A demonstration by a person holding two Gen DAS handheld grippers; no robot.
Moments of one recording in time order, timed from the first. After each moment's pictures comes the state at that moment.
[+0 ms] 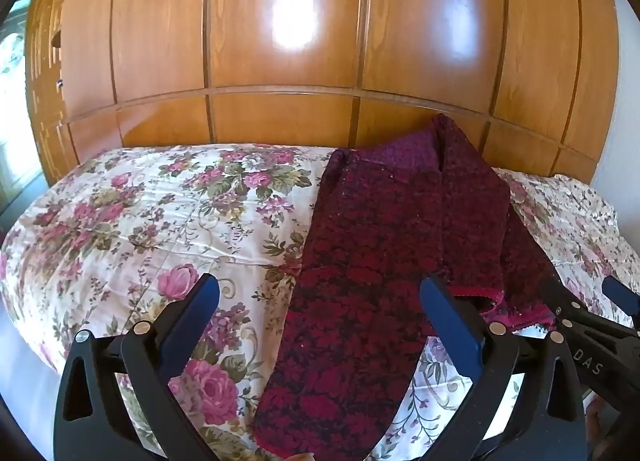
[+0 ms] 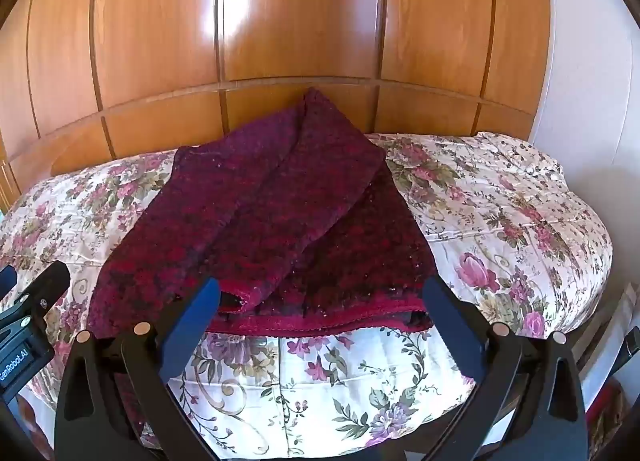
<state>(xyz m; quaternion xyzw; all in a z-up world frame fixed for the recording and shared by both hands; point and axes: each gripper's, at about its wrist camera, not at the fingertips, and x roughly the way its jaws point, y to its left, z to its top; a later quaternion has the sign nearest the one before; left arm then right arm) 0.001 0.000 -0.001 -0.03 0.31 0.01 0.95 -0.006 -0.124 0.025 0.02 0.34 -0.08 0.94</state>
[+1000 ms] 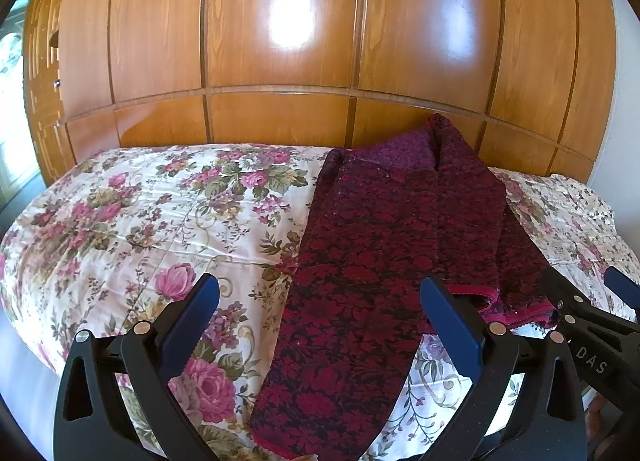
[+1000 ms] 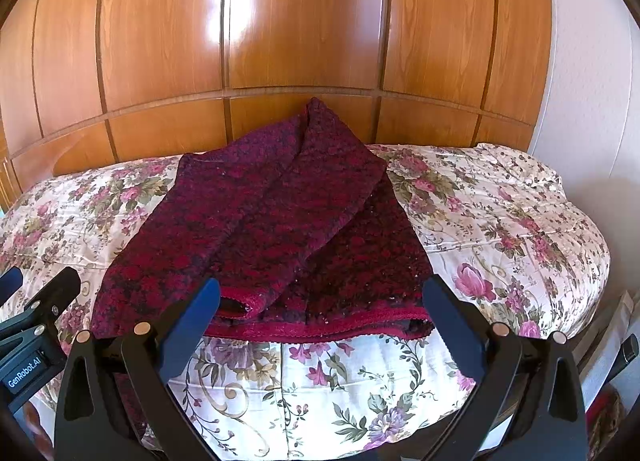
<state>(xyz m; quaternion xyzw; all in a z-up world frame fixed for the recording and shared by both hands) -0.002 -0.003 0.001 -0.03 0.30 0.01 0.95 -0.009 -0.122 0.035 0.01 0.33 -0.08 0.94</state>
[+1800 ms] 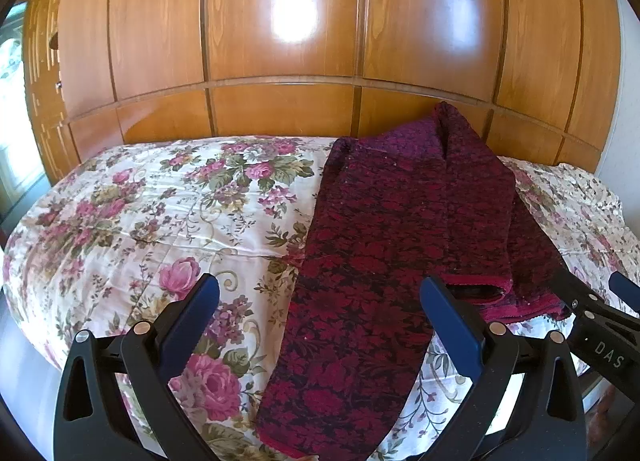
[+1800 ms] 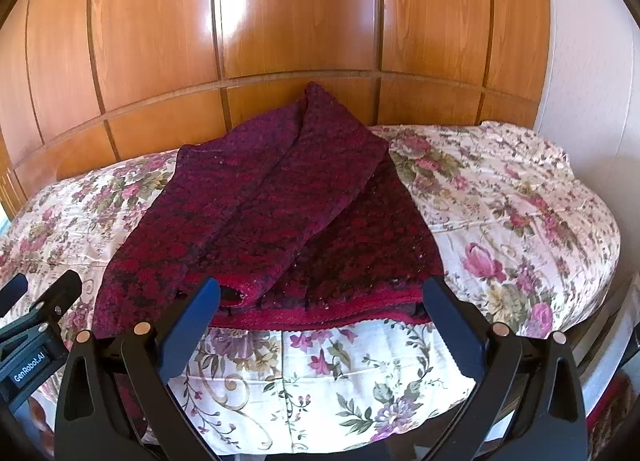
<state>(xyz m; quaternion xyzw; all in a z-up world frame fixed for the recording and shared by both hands) 0.004 -0.003 -0.004 -0.02 0.32 0.02 0.95 -0.007 -0.136 0.025 0.04 0.35 -0.07 0.93</state>
